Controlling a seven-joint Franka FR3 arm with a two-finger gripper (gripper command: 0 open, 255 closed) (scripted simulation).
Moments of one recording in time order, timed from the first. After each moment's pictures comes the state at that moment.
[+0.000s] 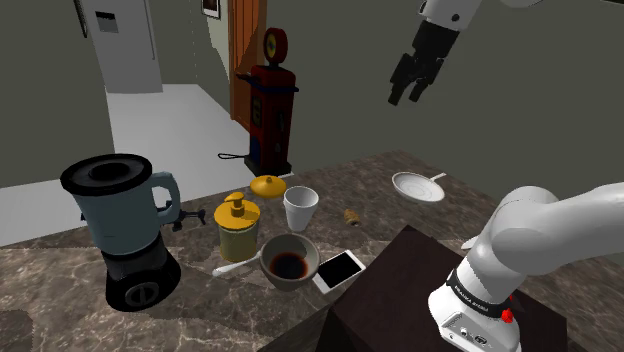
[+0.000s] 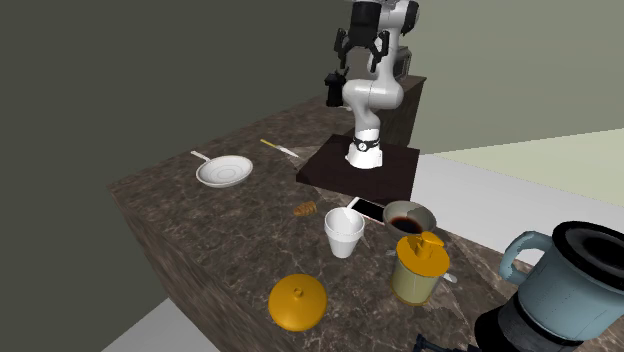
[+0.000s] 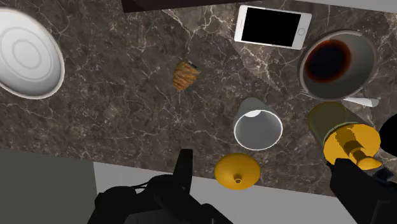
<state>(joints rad) 0.00 -0.80 0.04 -2.26 0.00 1.62 0.14</state>
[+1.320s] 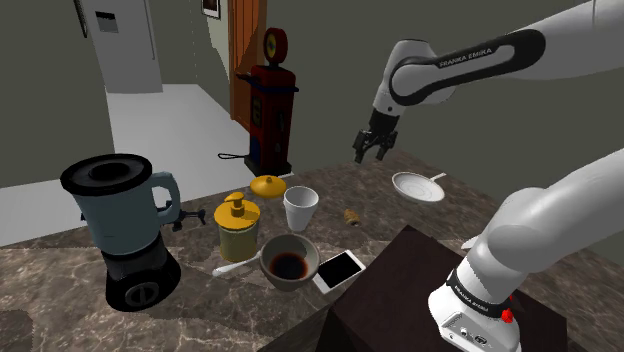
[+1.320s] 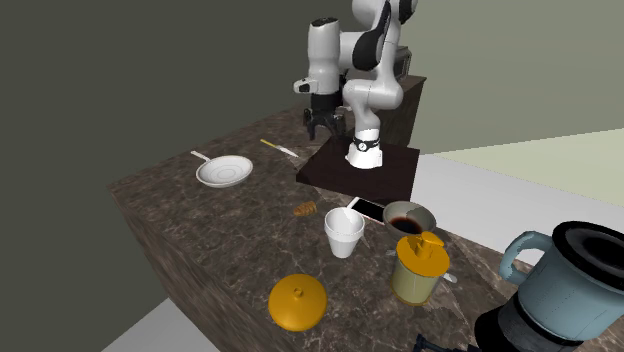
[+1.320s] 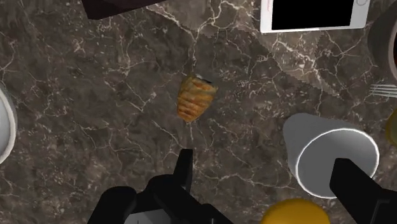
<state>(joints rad) -0.07 -0.46 -0.09 -2.55 0.01 2.13 0.12</state>
